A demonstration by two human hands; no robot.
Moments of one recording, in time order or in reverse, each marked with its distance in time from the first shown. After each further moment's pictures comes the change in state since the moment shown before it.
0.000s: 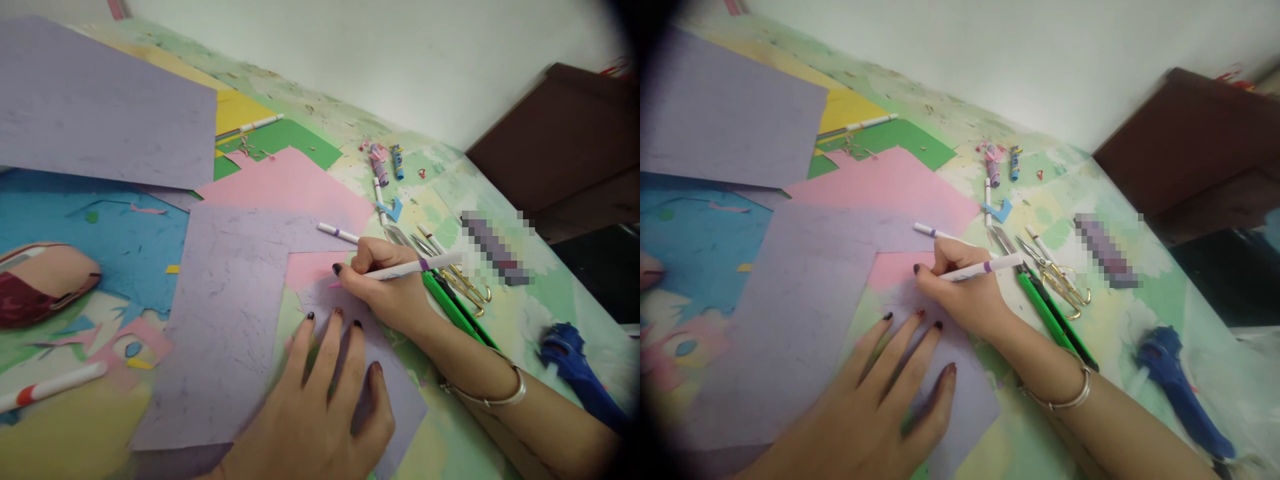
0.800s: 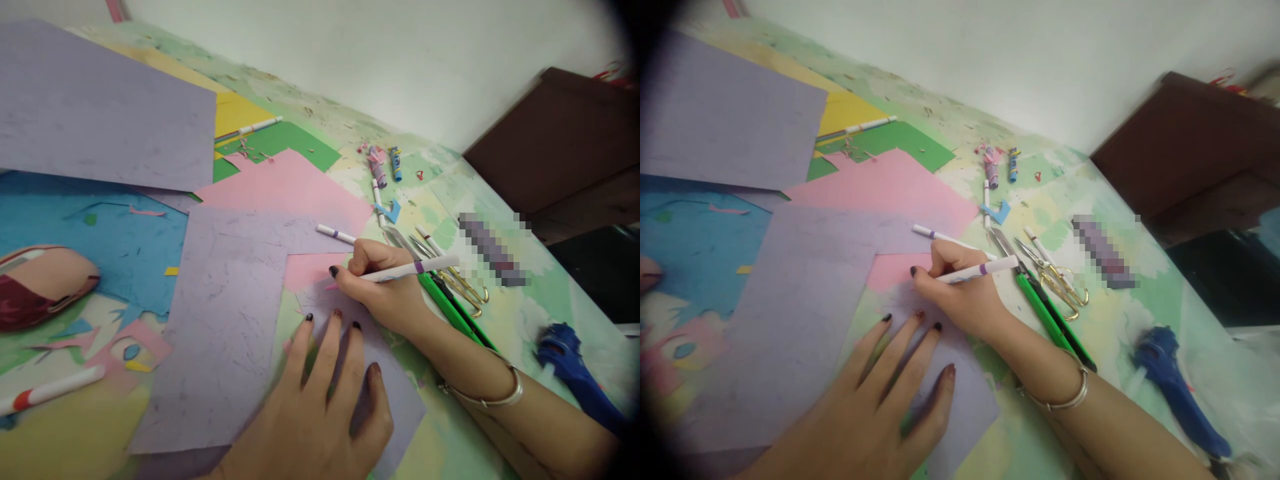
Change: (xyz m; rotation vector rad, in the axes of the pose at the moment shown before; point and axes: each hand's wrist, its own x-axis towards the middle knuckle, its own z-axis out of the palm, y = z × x) left_hand 0.000 0.000 0.002 0.012 -0.012 0.004; right_hand 0.000 0.000 -0.001 -0.019 -0.025 0.007
